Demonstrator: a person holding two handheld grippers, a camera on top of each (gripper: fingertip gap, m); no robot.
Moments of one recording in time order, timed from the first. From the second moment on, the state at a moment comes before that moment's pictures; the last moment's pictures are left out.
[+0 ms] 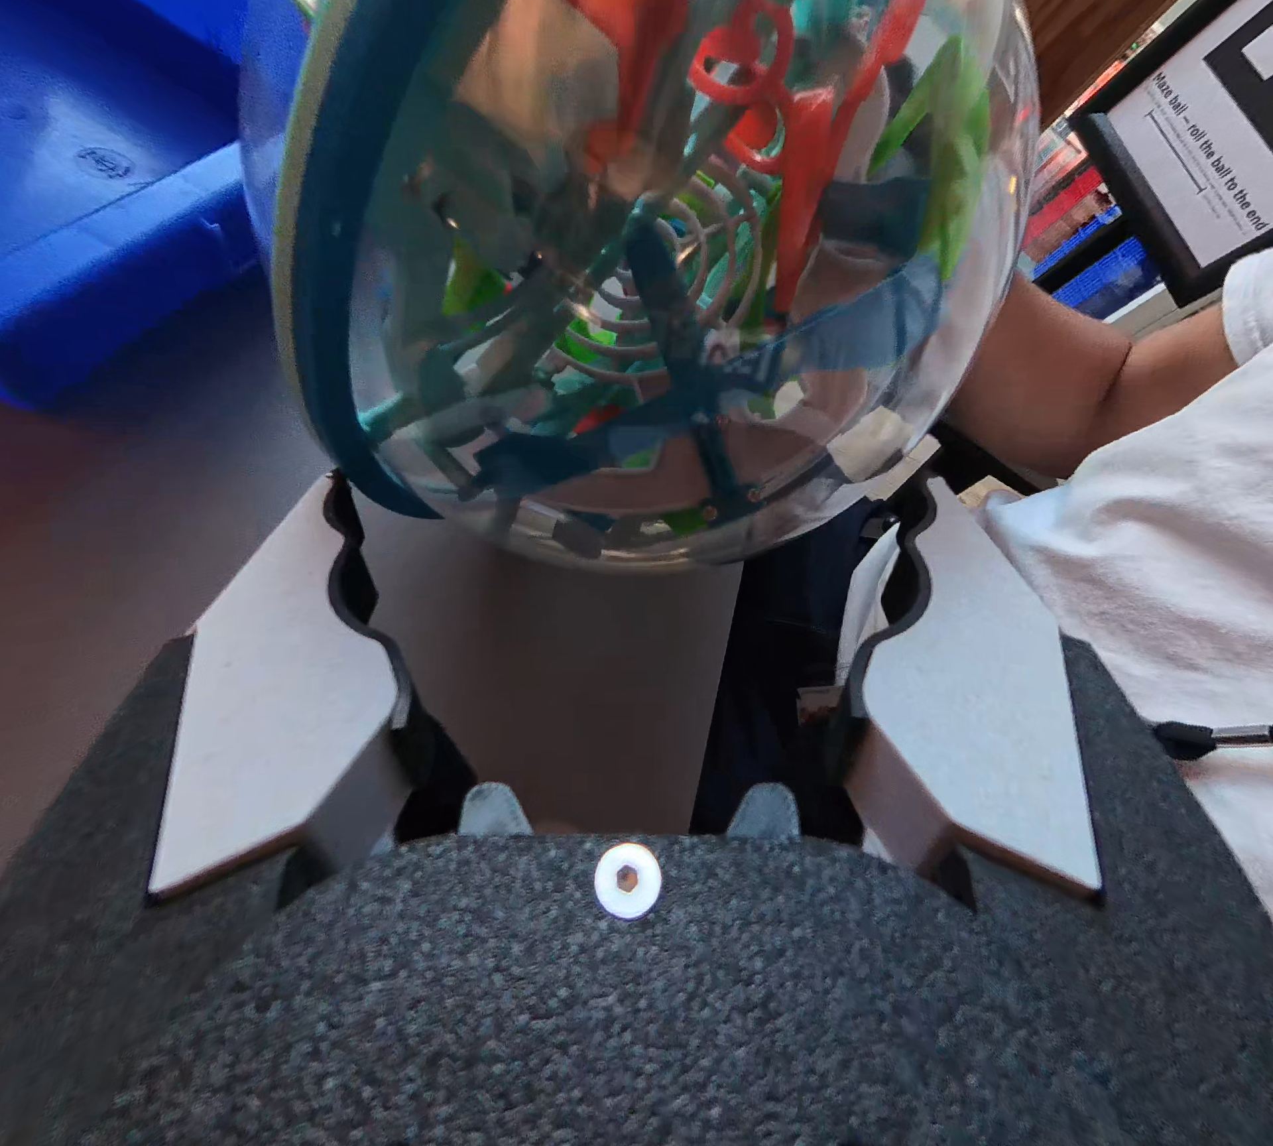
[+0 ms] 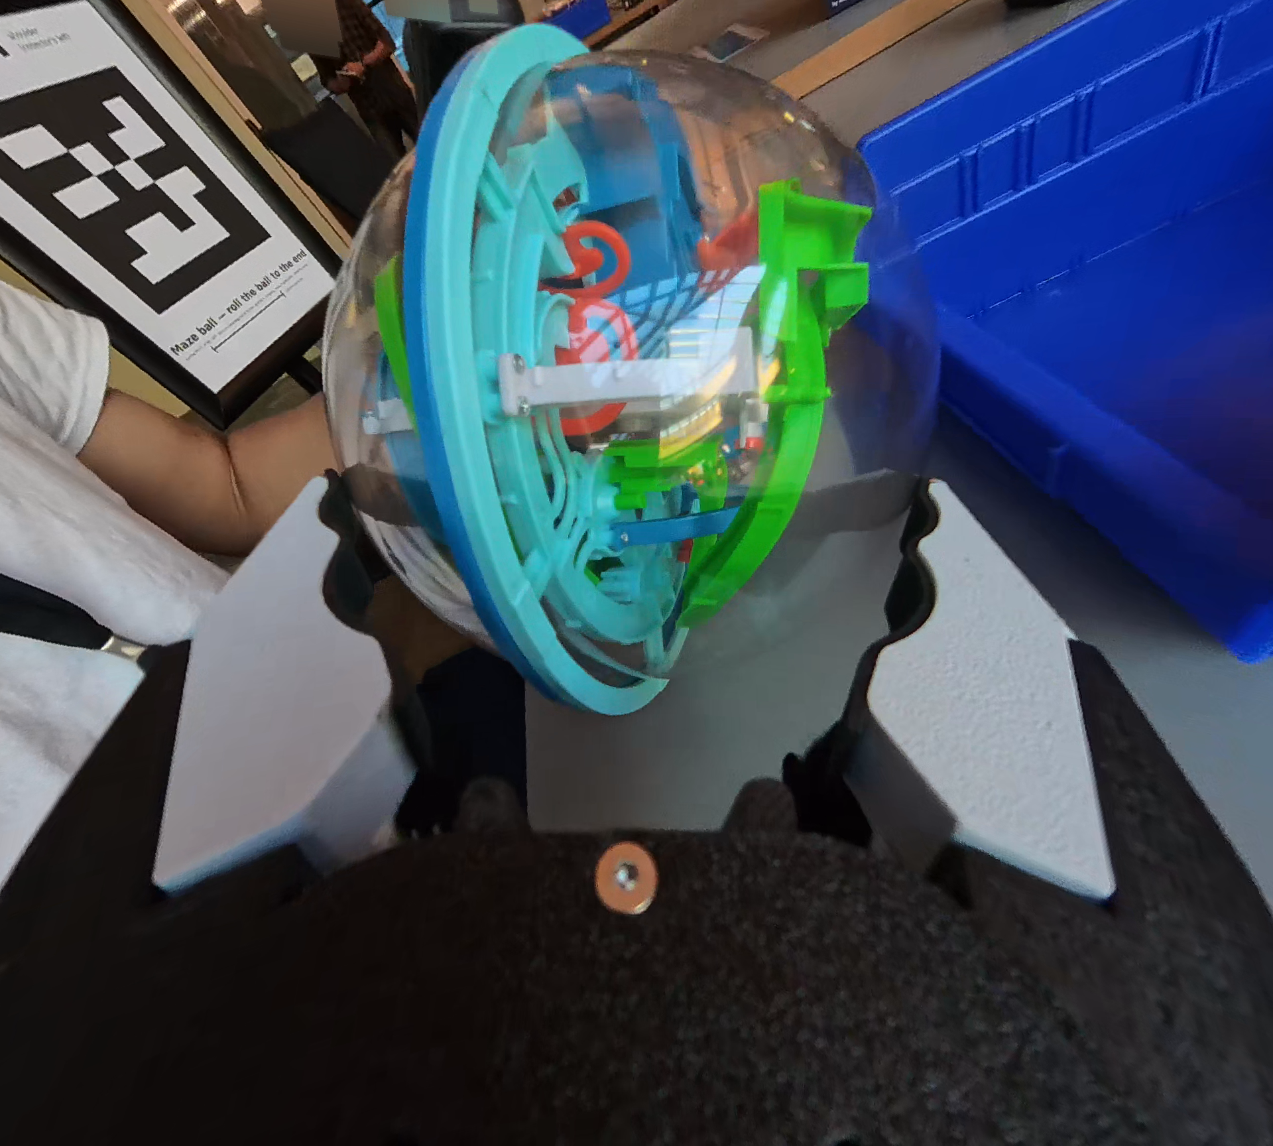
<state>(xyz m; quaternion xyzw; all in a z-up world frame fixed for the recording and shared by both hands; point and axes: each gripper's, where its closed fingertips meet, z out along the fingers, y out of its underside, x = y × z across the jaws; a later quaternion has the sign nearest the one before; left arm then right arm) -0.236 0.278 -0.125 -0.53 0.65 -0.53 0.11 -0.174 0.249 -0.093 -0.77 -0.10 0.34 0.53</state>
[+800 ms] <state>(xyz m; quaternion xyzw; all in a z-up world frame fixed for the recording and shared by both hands) -0.216 0.283 -0.112 -0.56 0.59 -0.56 0.15 -0.170 0.245 -0.116 -0.78 -0.03 0.34 0.53</state>
